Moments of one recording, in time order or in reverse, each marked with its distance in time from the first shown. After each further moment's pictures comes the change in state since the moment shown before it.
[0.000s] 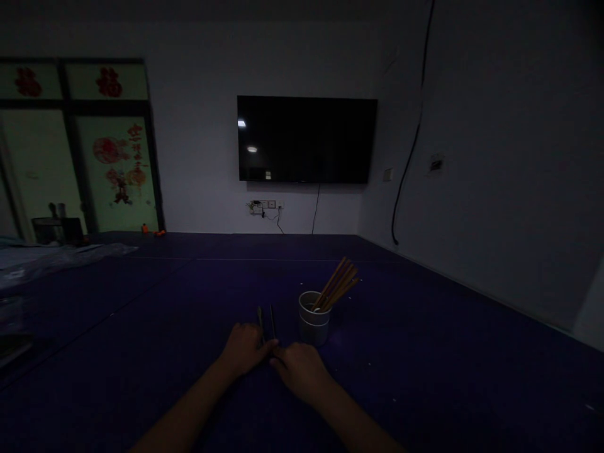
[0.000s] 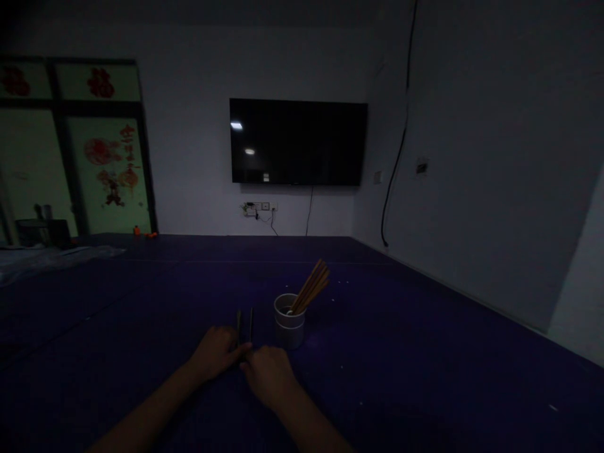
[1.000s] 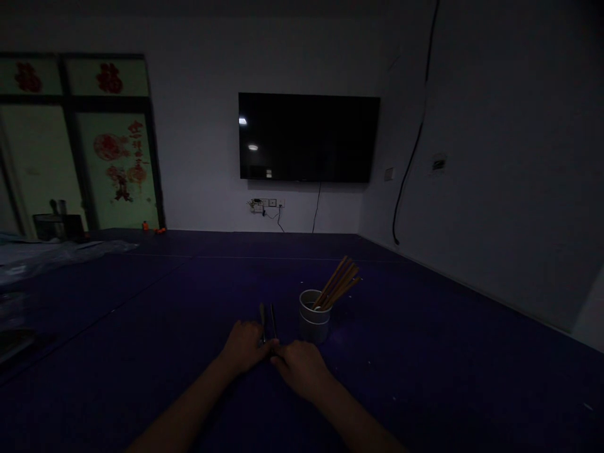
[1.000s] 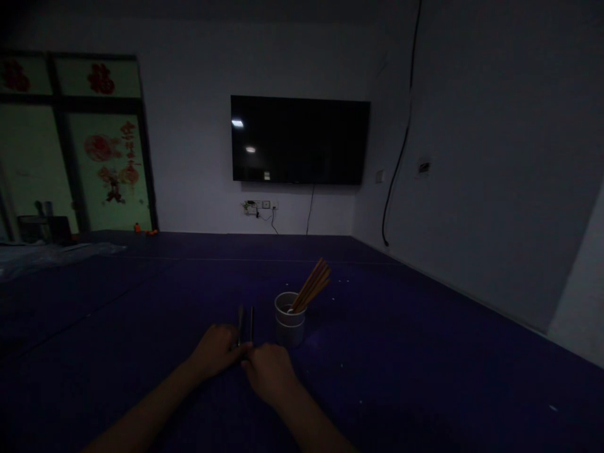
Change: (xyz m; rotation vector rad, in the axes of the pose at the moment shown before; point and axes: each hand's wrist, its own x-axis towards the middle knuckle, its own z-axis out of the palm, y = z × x) left_hand 0.000 0.000 0.003 0.012 0.006 0.014; right_hand 0.000 0.001 0.001 0.002 -0.005 0.015
